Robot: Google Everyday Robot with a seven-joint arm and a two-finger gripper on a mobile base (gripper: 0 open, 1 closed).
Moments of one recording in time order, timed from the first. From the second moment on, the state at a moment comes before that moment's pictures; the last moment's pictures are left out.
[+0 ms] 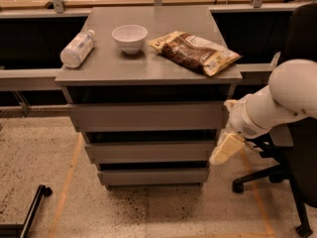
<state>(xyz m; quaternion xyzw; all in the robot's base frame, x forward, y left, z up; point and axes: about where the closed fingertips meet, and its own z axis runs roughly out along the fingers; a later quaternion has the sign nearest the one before) 0.512 -0.177 0.769 -0.56 0.79 0.04 0.25</state>
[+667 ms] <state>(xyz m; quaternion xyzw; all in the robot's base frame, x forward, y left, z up) 0.512 -0.167 0.754 -0.55 0.79 0.06 0.26</state>
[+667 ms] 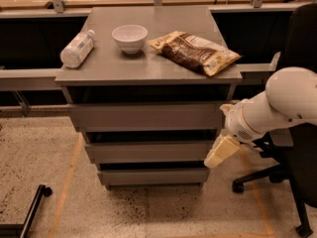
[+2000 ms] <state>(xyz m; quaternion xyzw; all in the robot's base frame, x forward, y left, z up) 0.524 -0.129 0.628 -0.49 0.81 0.16 0.28</state>
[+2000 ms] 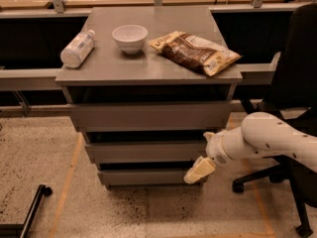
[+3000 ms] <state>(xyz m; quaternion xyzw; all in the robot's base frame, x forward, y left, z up) 0.542 -0.149 0.516 -0.46 0.84 0.14 0.25</state>
